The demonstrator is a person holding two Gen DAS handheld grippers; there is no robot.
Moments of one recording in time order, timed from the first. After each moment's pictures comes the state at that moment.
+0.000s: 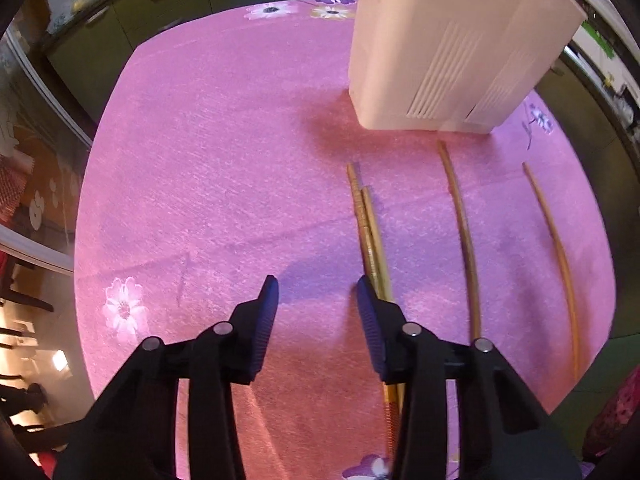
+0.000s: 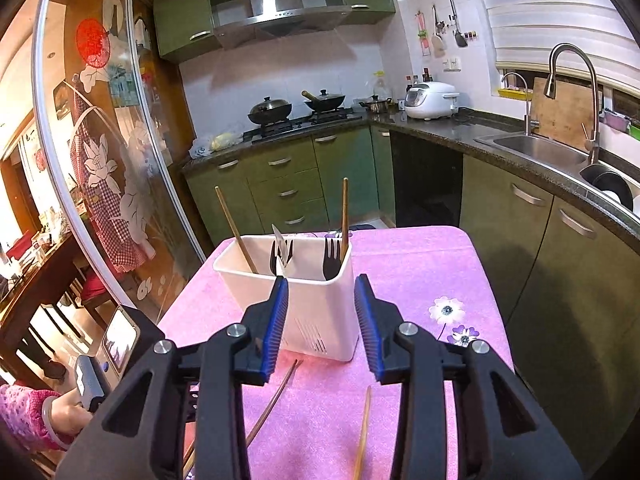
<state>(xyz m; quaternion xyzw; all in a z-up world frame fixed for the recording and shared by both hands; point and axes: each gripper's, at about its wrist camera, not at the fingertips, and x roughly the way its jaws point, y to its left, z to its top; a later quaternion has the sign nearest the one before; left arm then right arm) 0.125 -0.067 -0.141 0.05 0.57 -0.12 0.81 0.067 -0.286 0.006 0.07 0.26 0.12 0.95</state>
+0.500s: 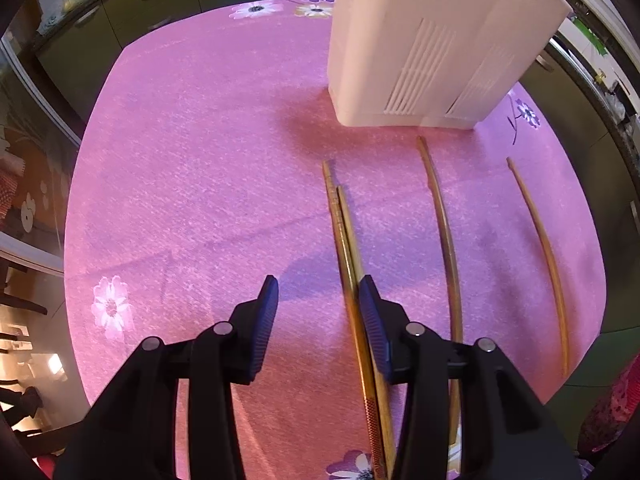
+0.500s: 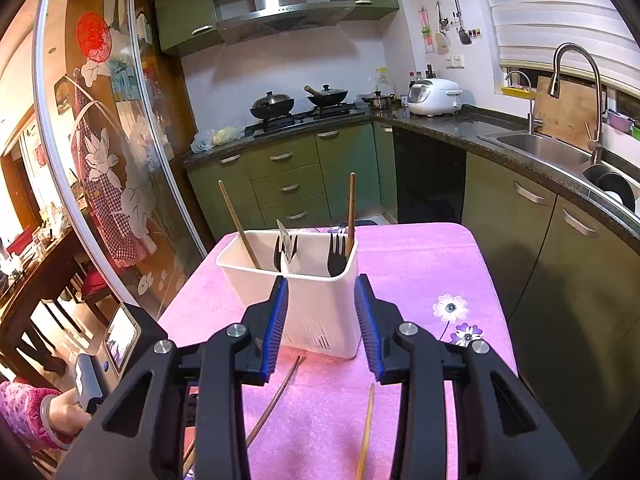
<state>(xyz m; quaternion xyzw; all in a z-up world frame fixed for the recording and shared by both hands) 0.121 -0.079 -0.141 0.06 0.58 -0.13 0.80 0.075 -0.281 0.008 0.07 0.27 0.13 0.95</state>
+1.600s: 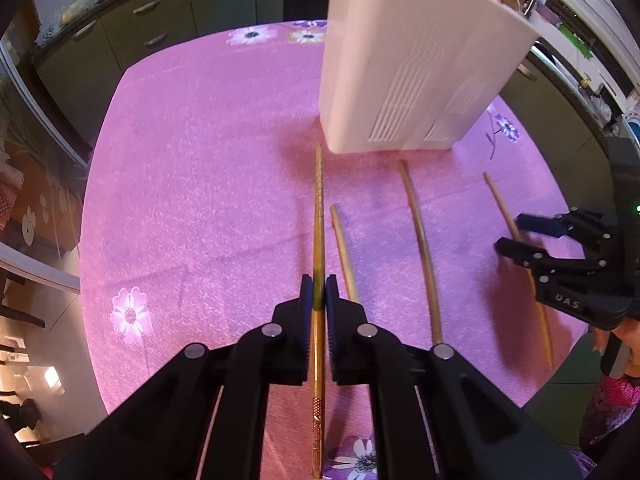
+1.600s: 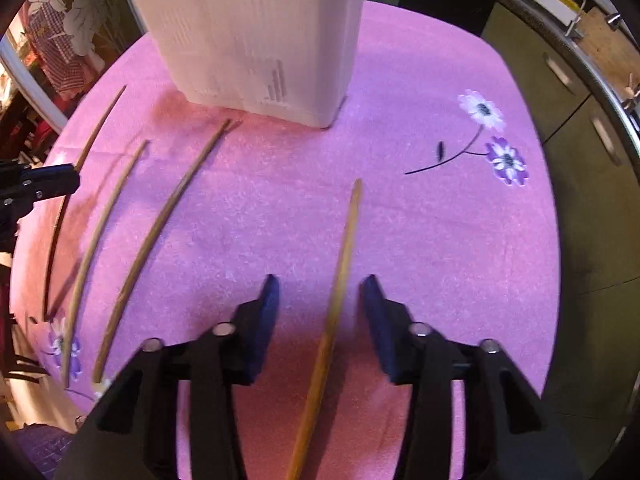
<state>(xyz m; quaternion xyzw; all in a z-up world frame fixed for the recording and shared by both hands) 0.116 -0.072 -0.113 0.05 0.55 -0.16 0.82 0.112 -0.249 -0.166 -0.06 0.58 0.10 0.81</state>
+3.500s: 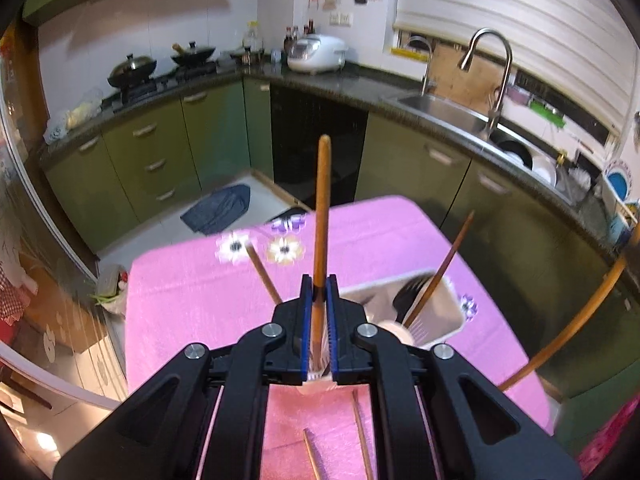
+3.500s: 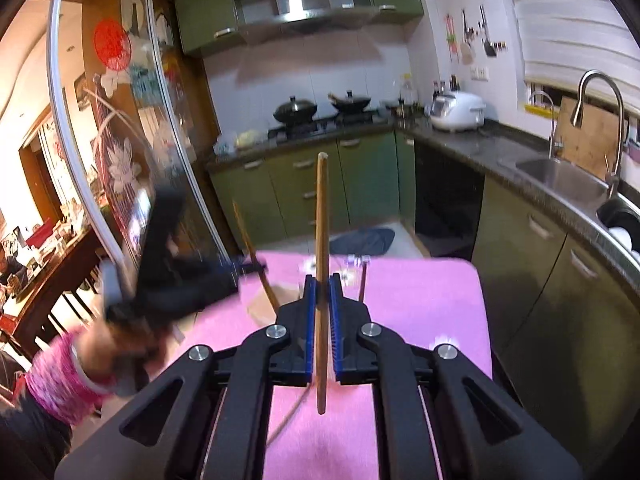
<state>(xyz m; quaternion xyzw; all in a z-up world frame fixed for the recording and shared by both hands) 0.203 -0.130 0.034 0.05 0.39 -0.17 0.91 0.097 -0.294 0.119 0.06 0.27 0.17 0.95</state>
